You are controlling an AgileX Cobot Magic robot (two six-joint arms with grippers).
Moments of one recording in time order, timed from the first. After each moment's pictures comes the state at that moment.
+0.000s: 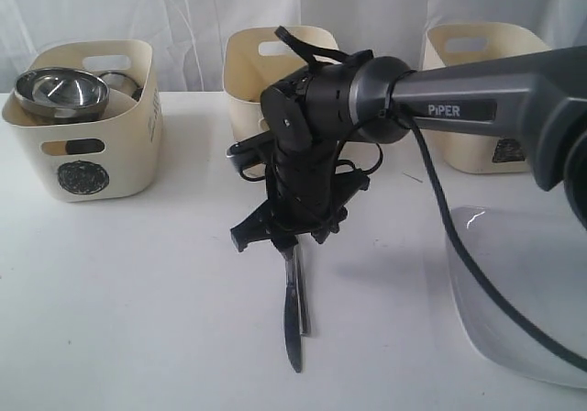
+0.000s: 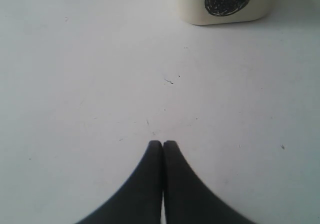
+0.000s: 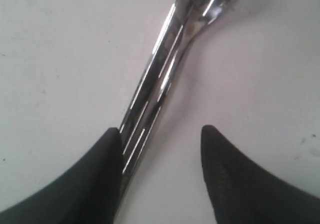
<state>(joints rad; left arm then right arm) 0.06 0.01 0.02 0.05 0.47 0.00 0.55 2.11 -1.57 -0.12 0.94 0.21</state>
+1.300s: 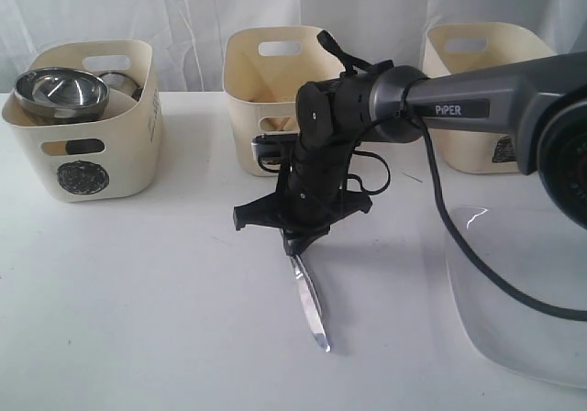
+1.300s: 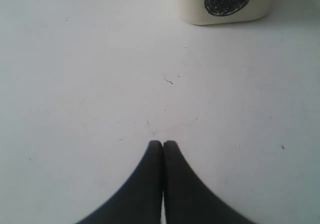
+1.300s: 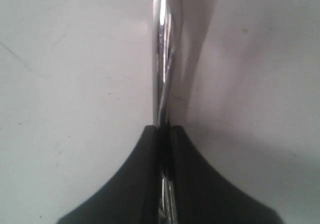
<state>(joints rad) 0.06 0.01 0.02 0.05 0.47 0.00 0.45 2.18 -1.59 0.13 0.84 0.19</state>
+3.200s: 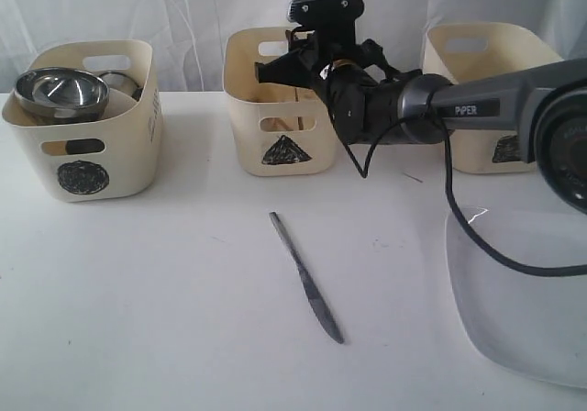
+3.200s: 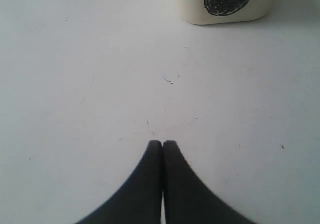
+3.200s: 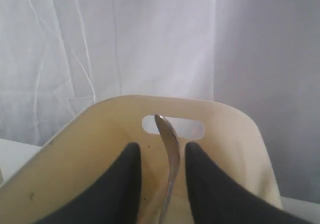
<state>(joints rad) 0.06 0.01 0.02 0.05 0.47 0.00 0.34 2.24 -1.58 0.32 -0.52 -0.28</state>
